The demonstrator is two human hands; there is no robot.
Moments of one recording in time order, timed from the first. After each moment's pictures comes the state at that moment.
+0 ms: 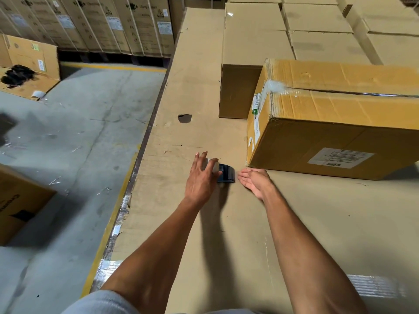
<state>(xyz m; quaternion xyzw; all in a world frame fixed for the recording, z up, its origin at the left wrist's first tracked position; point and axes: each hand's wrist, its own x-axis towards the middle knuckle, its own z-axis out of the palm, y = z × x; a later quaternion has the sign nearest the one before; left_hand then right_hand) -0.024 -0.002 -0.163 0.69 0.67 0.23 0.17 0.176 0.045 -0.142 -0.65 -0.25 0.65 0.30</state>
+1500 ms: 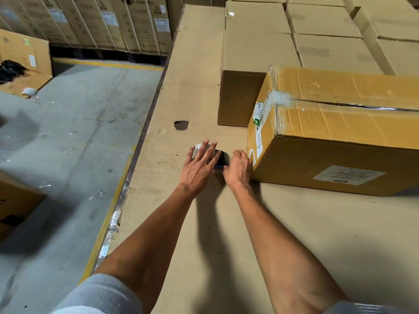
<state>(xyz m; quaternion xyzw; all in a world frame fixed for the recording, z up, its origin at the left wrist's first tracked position) -0.045 0.081 -0.143 0.81 0.58 -0.02 -0.03 0.104 0.106 -0.128 -0.74 -0.63 0.18 0.16</state>
